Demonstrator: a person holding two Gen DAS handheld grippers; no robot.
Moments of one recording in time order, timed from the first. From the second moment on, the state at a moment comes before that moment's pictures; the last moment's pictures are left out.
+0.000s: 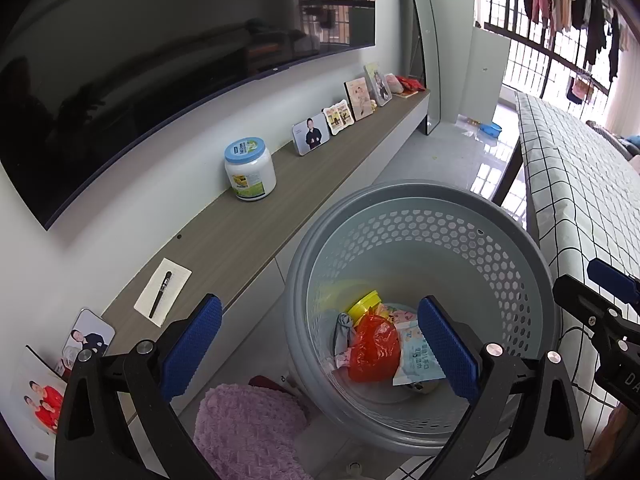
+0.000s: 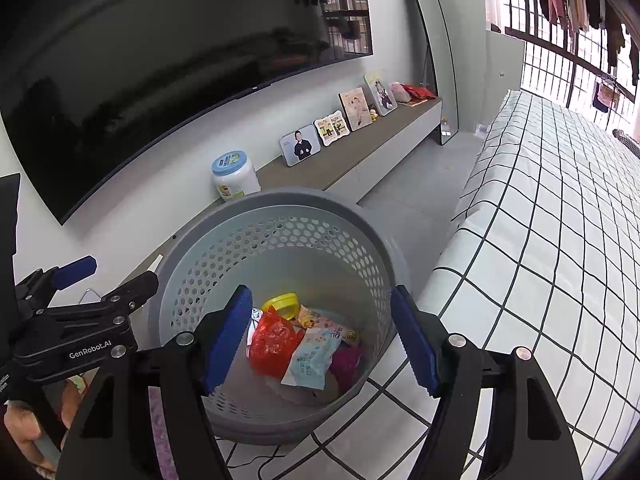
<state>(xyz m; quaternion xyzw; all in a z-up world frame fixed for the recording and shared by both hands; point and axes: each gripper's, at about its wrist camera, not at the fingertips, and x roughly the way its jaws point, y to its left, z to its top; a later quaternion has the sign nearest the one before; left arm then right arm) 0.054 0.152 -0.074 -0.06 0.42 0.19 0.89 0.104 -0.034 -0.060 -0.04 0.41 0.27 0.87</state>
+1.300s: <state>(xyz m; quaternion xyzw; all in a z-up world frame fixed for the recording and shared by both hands) 0.055 0.151 -0.075 -0.05 0.42 0.19 0.88 0.104 -0.034 -0.060 -0.04 0.41 0.27 0.87</state>
